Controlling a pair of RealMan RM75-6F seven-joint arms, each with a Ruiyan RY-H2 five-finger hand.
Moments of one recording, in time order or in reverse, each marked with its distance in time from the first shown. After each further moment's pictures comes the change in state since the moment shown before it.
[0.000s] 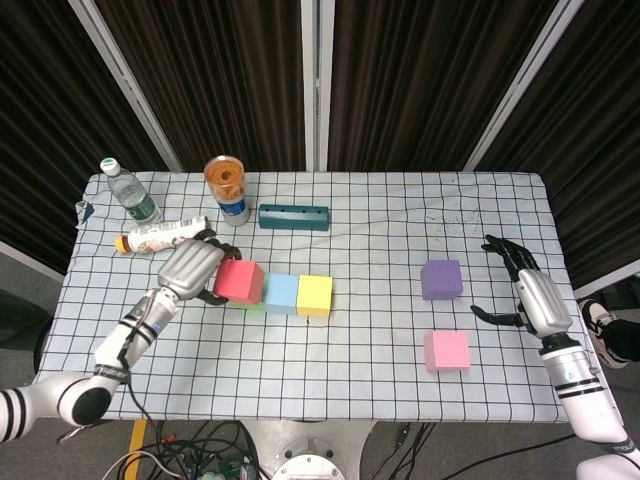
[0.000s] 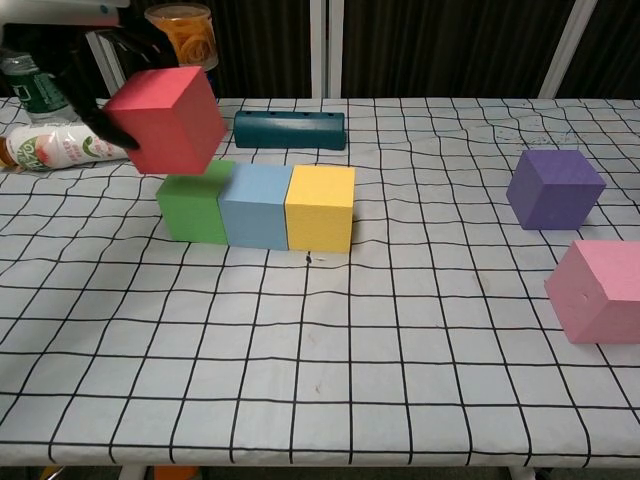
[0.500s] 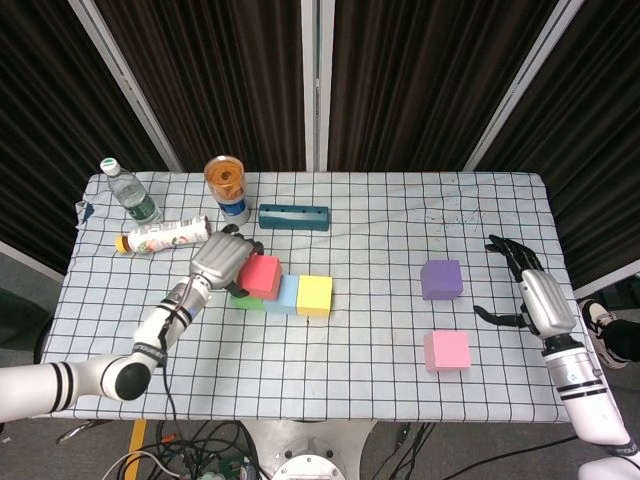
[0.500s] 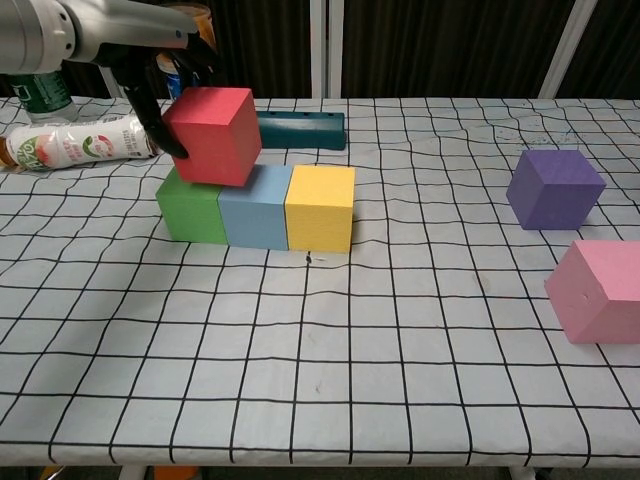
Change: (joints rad) left arm -0.184 -0.093 0.030 0.058 -0.284 -0.007 0.192; right arm -0.006 0.010 0.003 -0.012 0.007 0.002 -0.009
